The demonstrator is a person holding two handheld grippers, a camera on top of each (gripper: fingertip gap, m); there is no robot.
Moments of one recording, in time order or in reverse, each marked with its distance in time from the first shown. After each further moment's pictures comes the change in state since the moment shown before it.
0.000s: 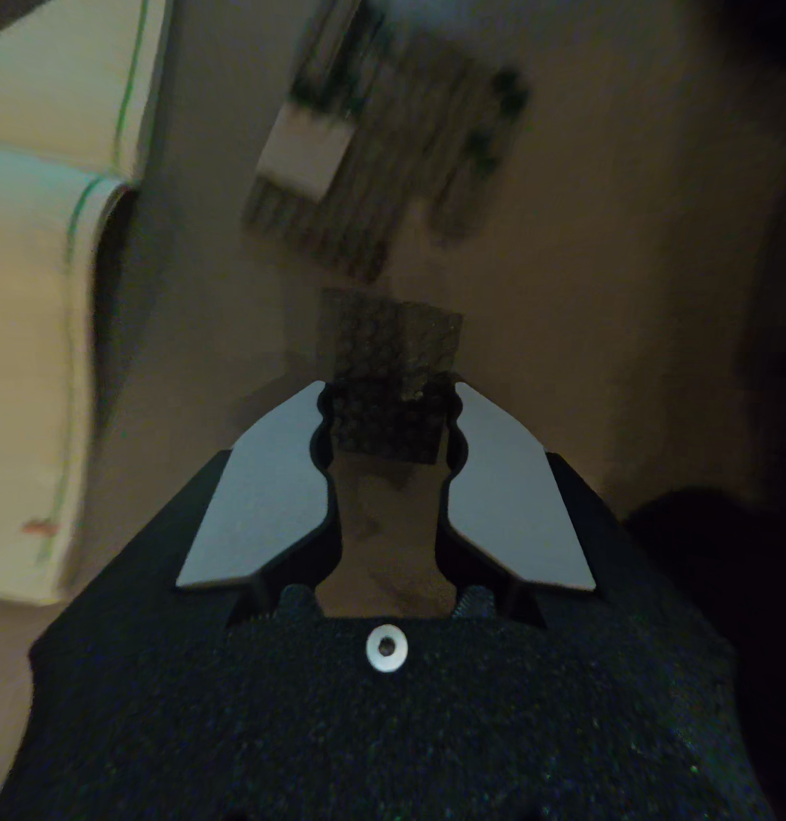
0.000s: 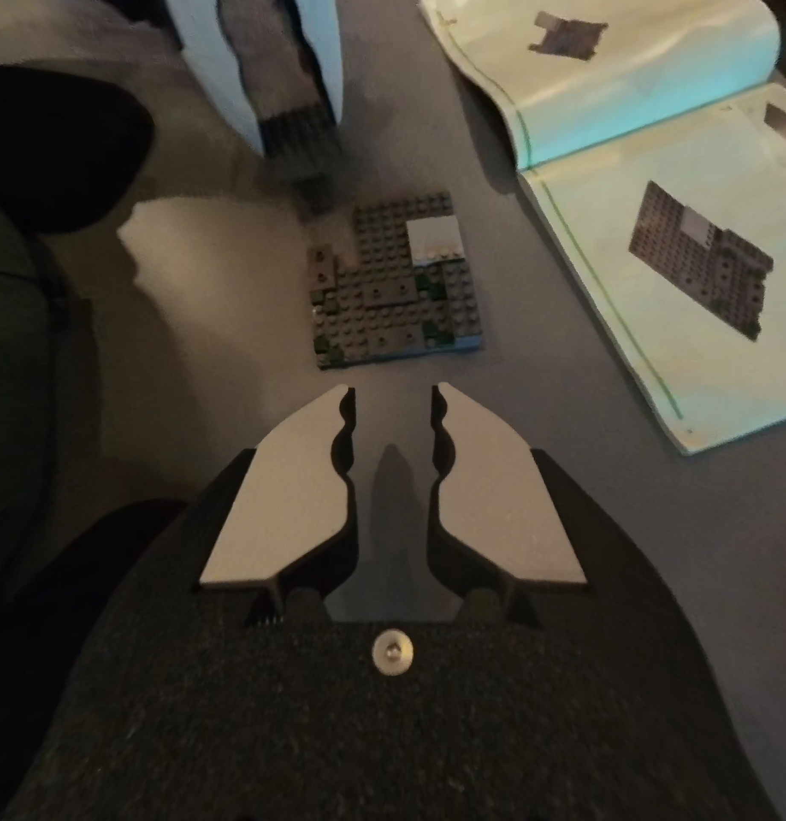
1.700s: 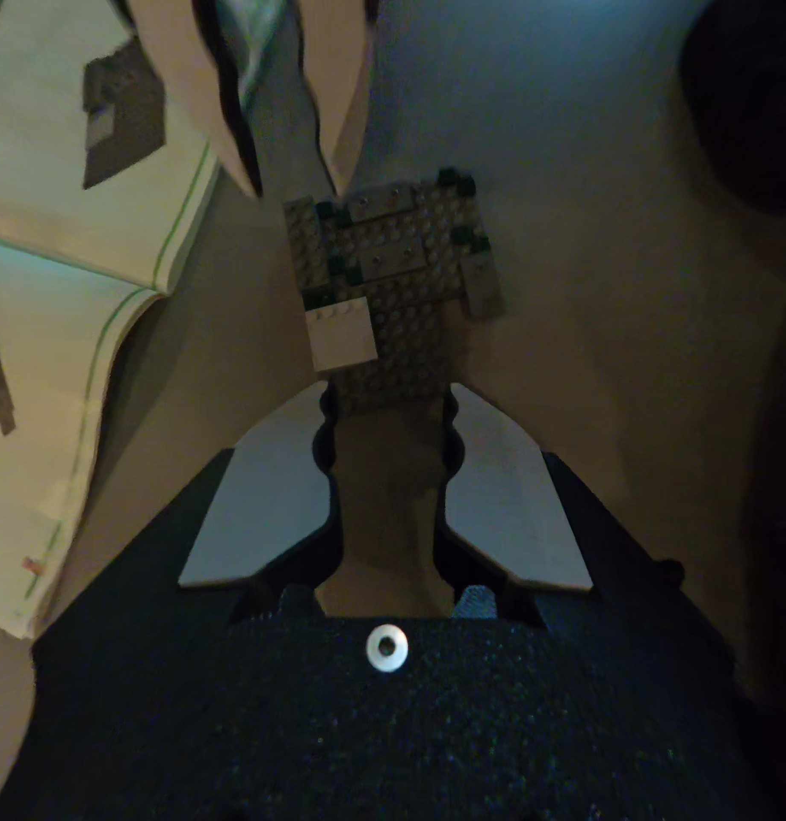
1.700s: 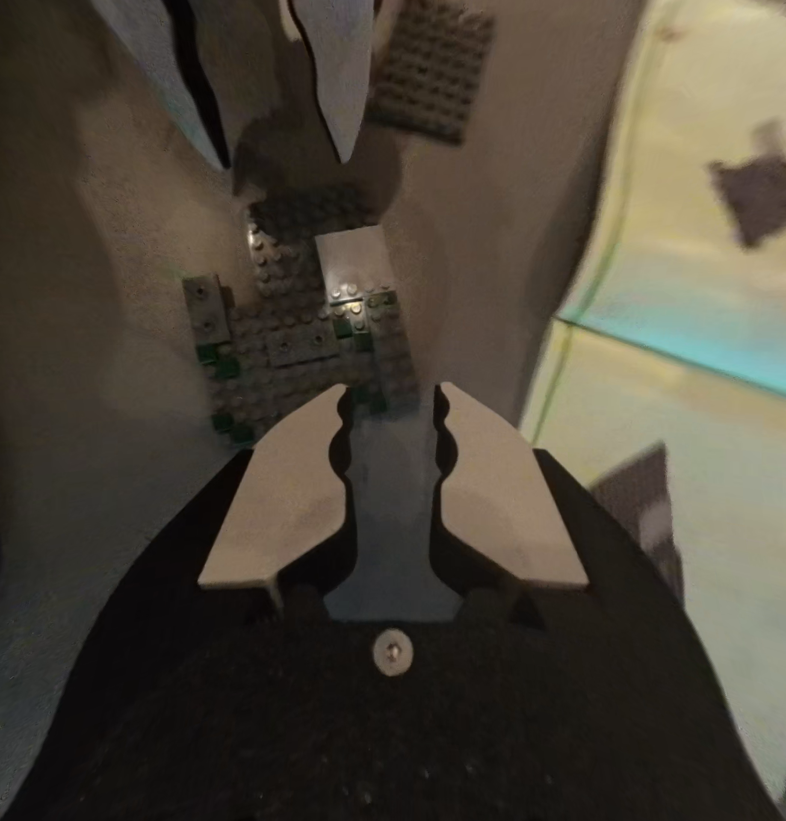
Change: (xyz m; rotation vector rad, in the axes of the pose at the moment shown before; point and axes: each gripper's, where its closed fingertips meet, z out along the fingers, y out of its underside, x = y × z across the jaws) left arm 0.017 -0.045 0.020 0.131 -0.204 -0.020; right arm 0.038 -0.035 0.081 -0.272 -0.385 -0.555
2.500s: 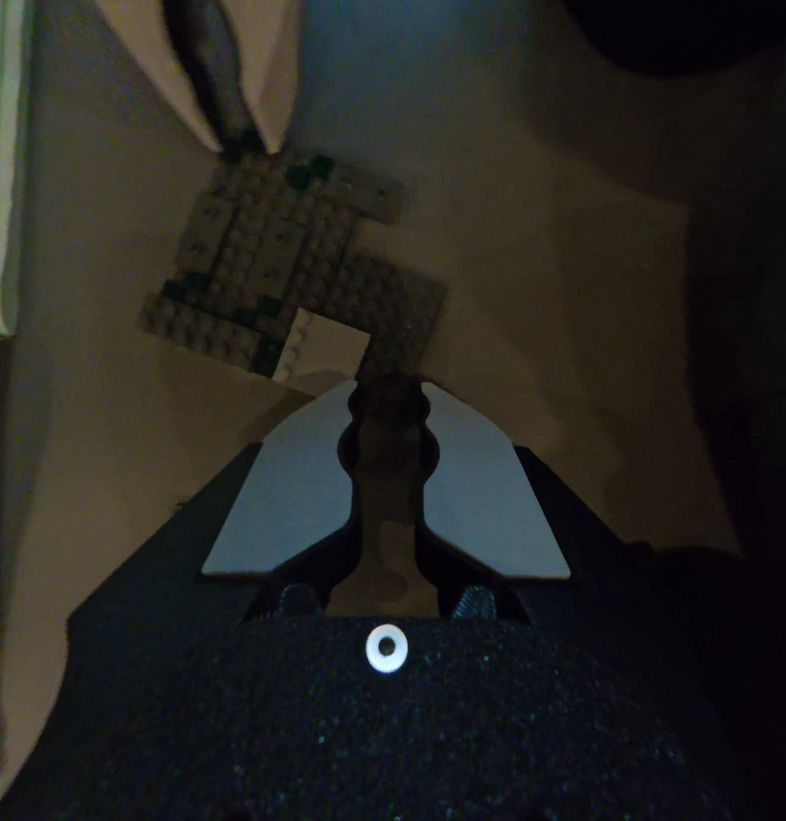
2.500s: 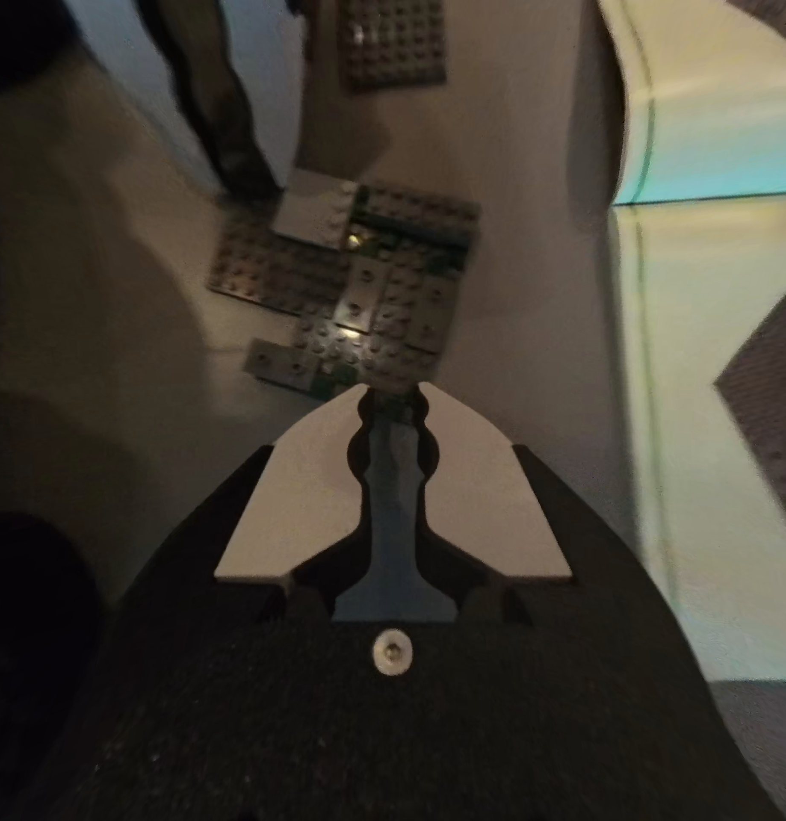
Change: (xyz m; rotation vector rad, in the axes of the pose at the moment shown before) left arm 0.024 0.024 0.008 -0.062 0.273 0.182; right arm -0.040 0.012 0.006 0.102 0.169 0.343
